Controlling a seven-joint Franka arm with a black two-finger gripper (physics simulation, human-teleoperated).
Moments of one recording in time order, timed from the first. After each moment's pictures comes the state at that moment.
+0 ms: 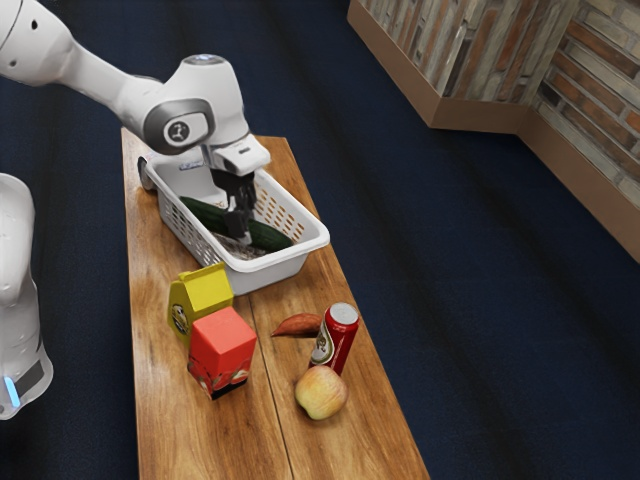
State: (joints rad) arm 0.01 -0.61 0.24 -2.72 -0.13 2.42 0.66
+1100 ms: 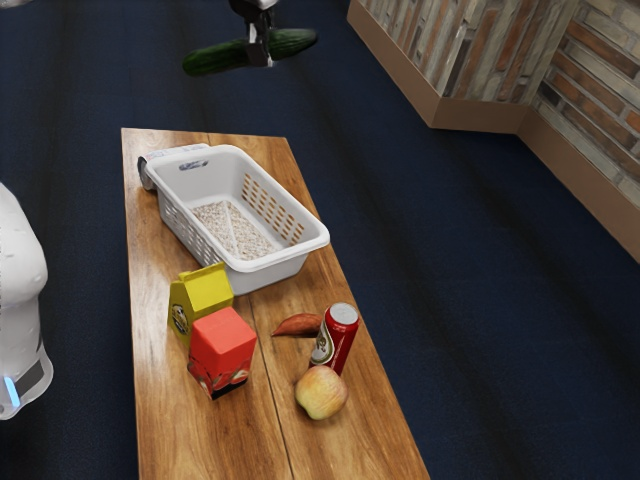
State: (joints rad) arm 0.40 -0.54 0.03 -2.04 0.13 2.00 0.67
